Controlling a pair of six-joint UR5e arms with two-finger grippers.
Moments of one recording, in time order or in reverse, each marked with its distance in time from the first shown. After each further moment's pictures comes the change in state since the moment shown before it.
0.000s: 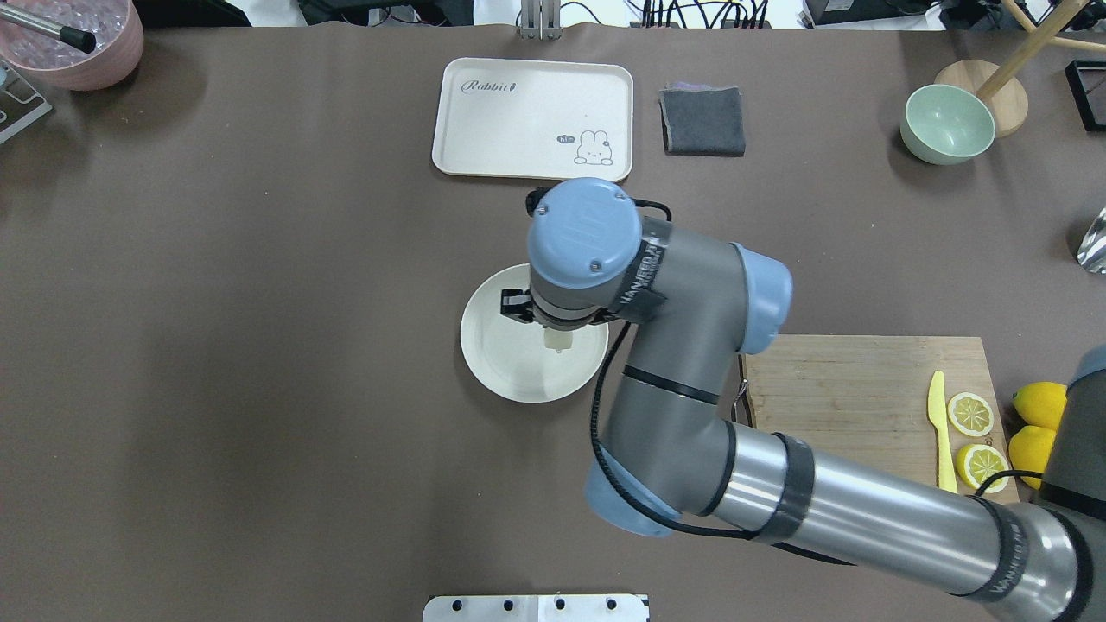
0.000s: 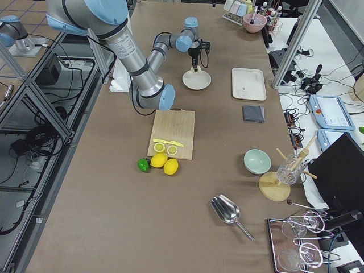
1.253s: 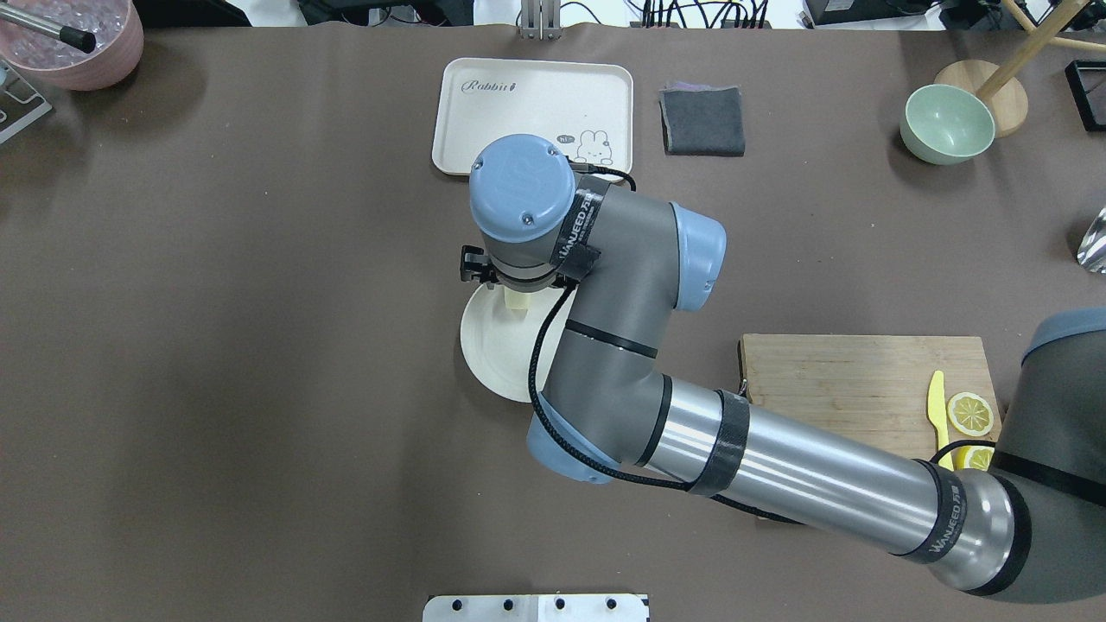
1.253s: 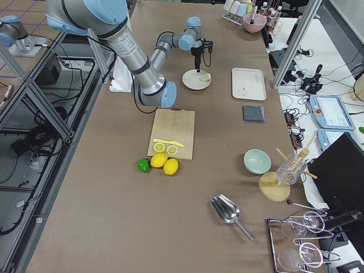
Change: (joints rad) left arm -0.096 0.068 0.011 0.004 -0.035 0.093; right arm 0.074 -0.009 -0.014 0.013 0.034 -0.024
